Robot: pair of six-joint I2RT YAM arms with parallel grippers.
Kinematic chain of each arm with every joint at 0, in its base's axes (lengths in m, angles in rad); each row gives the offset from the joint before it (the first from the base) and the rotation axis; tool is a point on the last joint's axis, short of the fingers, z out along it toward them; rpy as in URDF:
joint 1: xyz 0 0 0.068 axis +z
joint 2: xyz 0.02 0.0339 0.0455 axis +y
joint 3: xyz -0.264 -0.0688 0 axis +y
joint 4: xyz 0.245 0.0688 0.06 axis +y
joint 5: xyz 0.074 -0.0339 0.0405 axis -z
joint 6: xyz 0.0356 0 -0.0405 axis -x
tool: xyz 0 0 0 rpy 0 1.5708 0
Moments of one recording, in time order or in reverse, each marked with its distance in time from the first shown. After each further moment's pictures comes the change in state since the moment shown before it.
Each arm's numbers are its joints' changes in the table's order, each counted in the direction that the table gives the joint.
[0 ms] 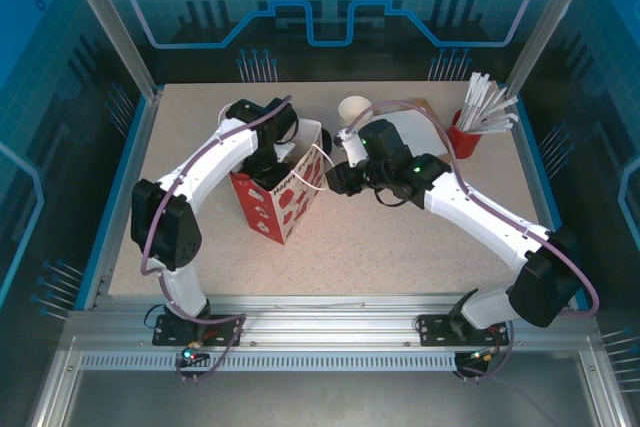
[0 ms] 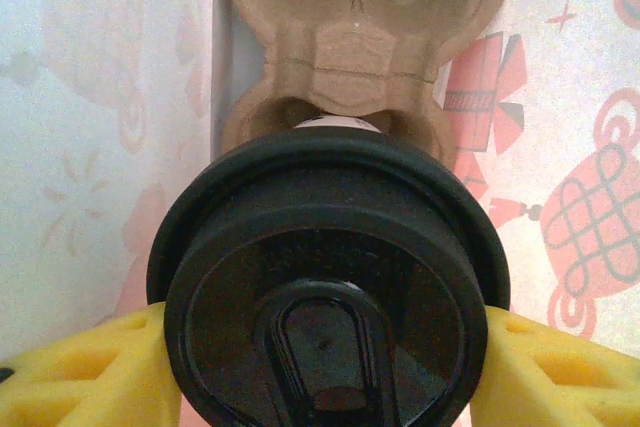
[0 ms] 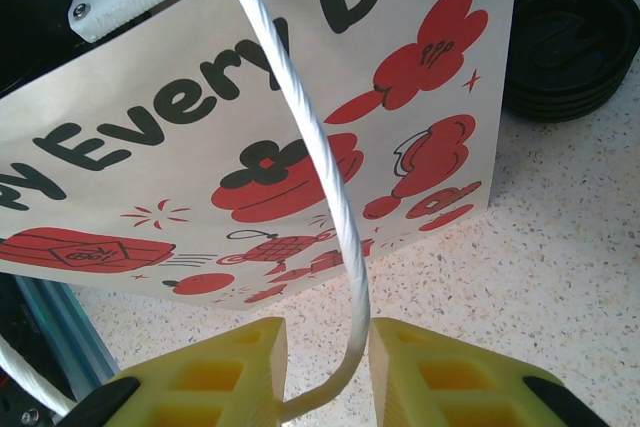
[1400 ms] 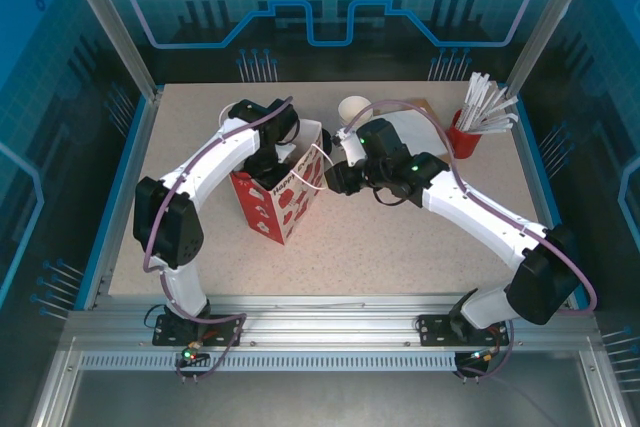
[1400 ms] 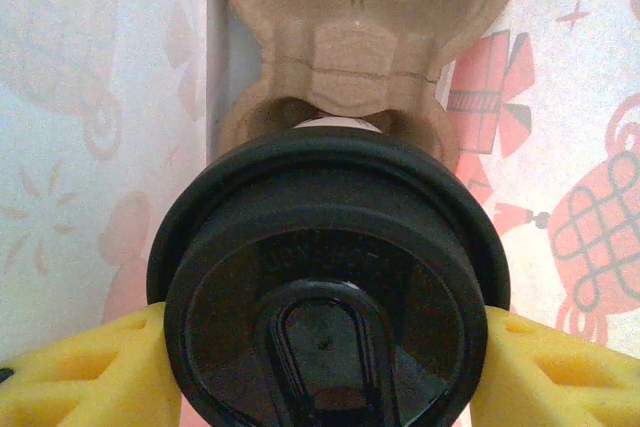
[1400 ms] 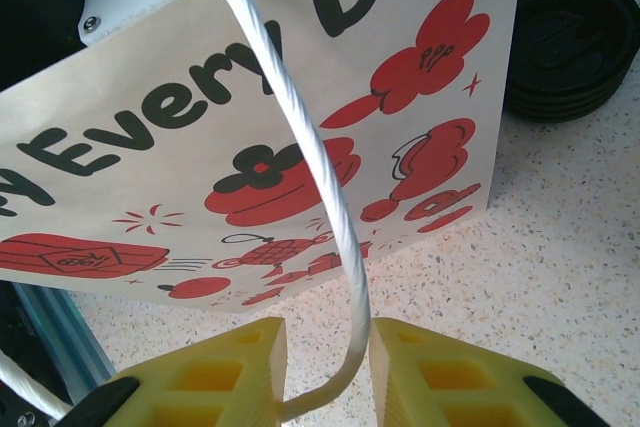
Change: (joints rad) left arm 0.000 0.018 -0.003 0.003 0.000 -0.003; right arm 0.001 0.016 -0.012 0.004 0.007 0.000
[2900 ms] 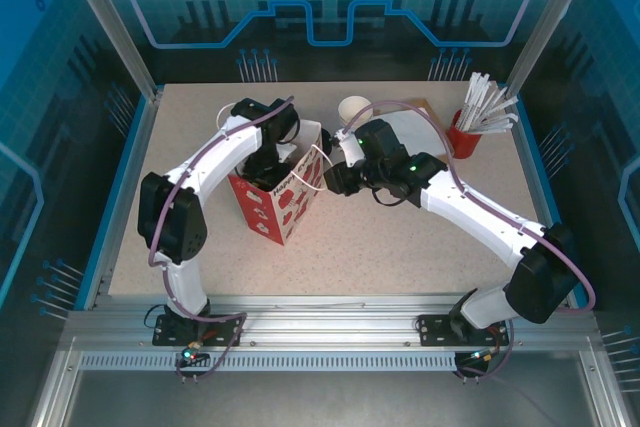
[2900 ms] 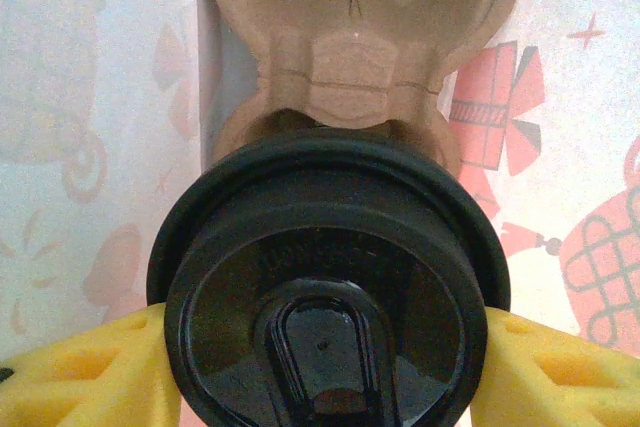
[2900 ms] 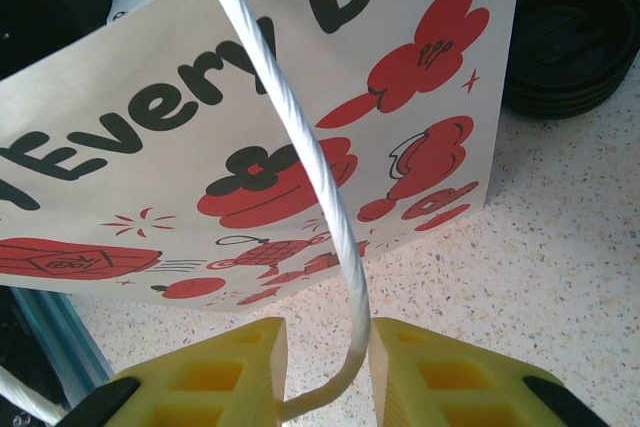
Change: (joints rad) left arm 0.012 0.042 -0.016 0.002 0.015 -0.019; right arm 0.006 0.008 -0.001 0.000 0.005 0.000
